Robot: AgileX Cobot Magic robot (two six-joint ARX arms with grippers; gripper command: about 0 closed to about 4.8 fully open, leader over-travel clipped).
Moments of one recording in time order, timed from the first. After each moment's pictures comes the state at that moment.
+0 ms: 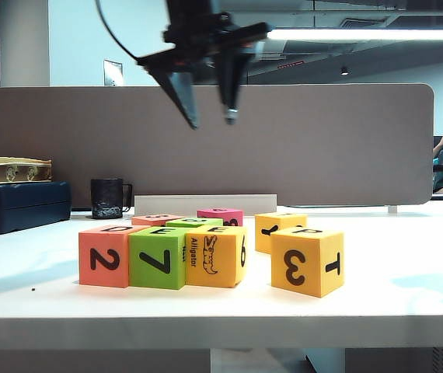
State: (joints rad) left arm -0.65 2.13 2.33 -1.43 -0.02 -0.11; right arm 0.26 0.96 1.06 -0.93 -0.18 -0.01
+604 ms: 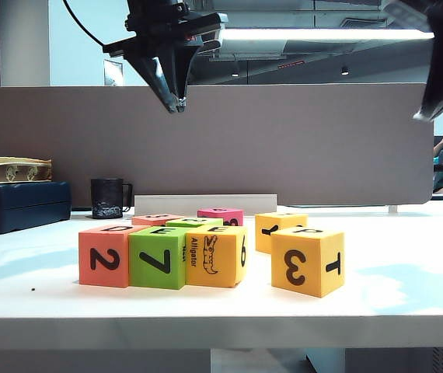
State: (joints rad) left arm -0.55 2.09 2.33 -1.43 0.00 0.01; right arm 0.26 1.19 1.06 -0.91 -0.28 -0.01
